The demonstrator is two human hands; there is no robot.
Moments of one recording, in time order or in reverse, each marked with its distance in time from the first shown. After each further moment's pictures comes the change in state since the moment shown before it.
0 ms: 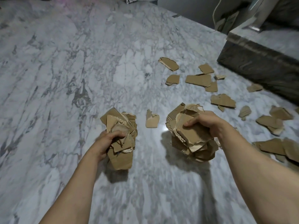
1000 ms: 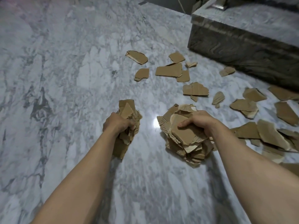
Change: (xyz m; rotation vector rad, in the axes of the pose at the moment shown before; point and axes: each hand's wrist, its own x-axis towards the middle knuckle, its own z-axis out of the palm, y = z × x) left_hand 0.072 0.030 0.169 1.004 0.219 -0.105; right_hand 0.046 0.060 -0.082 0.103 0.031 0.053
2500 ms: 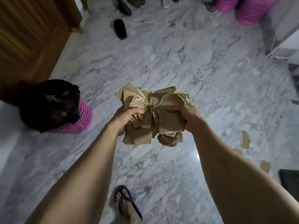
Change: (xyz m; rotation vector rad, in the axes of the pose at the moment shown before) left_hand -0.376 -0.248 -0.555 -1.413 0.304 -0.351; right_hand -0.515 -0.408 0.420 -0.330 -0.624 -0.138
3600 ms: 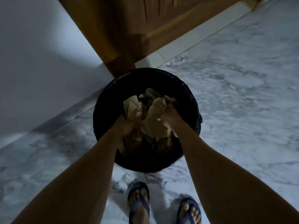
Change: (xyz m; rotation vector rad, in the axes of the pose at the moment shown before) left_hand 0.289 -0.108 -0.488 -0.271 0.712 -0.292; right_hand 0.332 0.139 0.671 -1.118 -0.828 -0.083
